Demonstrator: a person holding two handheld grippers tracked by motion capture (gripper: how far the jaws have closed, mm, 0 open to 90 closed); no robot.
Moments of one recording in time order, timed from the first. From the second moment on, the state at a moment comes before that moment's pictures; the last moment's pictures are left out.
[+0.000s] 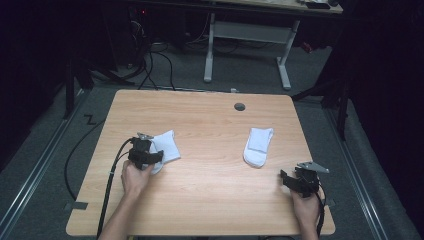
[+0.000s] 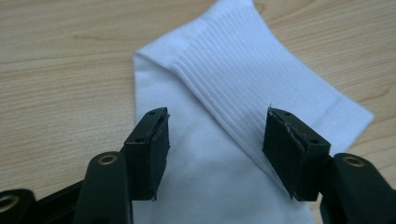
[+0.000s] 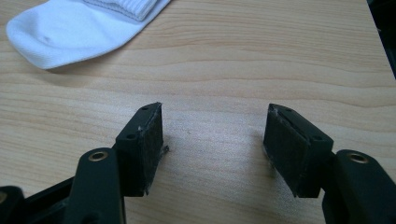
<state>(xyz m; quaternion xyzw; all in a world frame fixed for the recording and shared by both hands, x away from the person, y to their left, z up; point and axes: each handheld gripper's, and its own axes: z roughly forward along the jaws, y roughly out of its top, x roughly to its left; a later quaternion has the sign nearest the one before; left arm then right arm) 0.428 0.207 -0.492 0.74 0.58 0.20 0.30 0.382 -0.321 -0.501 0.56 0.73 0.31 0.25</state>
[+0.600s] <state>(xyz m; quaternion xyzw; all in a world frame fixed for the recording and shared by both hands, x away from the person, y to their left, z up) 0.427 0.203 -0.488 0.76 0.55 0.17 0.30 0.382 -0.321 -0.501 0.56 0.73 0.31 0.25</state>
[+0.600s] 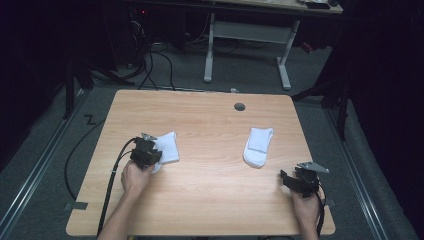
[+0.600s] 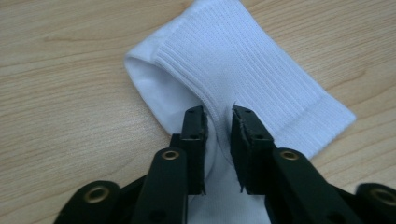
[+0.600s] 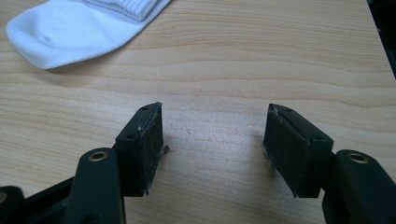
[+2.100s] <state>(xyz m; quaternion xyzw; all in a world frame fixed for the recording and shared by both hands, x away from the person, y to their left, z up) 0.386 0.140 -0.430 0.77 0.47 0.12 0.42 0.382 -0.321 -0.501 0.55 0.73 0.32 0.25</state>
